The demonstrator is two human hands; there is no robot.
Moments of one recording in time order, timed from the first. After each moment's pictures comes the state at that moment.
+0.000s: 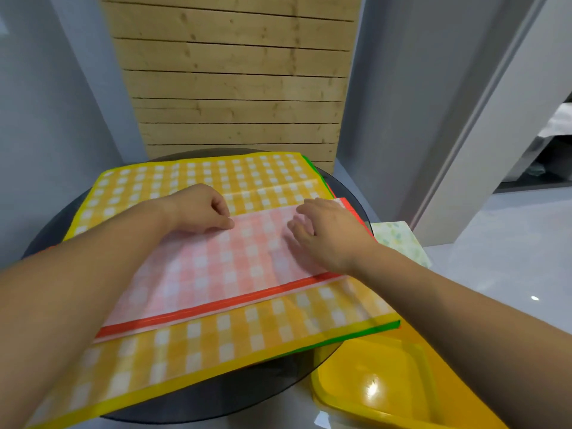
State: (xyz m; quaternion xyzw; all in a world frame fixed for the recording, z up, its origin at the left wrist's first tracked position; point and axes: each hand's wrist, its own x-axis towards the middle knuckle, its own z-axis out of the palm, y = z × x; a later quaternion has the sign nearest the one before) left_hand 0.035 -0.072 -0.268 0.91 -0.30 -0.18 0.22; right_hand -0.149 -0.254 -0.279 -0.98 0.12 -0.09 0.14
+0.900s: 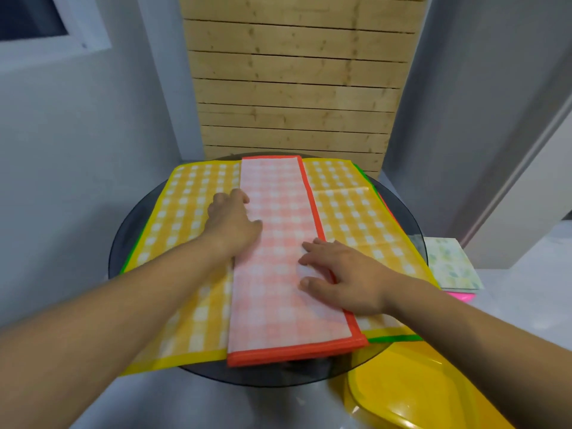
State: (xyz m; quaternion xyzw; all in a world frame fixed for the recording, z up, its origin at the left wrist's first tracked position) left_hand -0.007 -0.022 -0.288 0.94 -0.15 -0.04 0.31; right_hand -0.165 -0.202 -0.290 -0.98 -0.05 0.08 0.17
